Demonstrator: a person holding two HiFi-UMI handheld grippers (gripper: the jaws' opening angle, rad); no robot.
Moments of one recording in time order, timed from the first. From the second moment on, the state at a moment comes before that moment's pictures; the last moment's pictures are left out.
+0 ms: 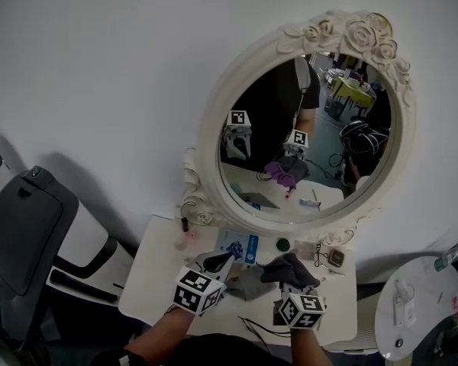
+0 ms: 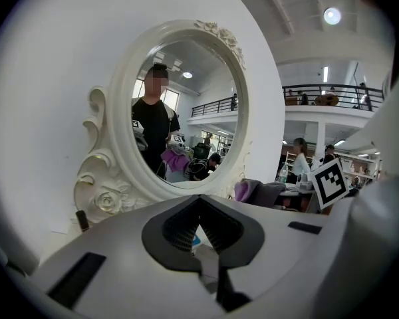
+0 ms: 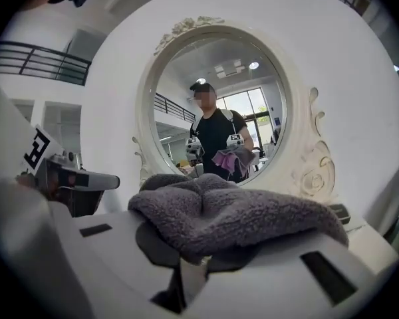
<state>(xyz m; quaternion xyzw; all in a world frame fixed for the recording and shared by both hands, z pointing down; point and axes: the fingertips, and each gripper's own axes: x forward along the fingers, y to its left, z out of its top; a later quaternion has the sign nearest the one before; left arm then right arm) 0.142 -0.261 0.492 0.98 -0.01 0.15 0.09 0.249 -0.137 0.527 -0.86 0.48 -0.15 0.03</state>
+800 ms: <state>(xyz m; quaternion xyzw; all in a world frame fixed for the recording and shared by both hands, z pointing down) 0.232 -0.216 0.485 0.99 0.04 0.14 0.06 0.303 -0.123 0.466 -0.88 0.47 -0.08 0.01</state>
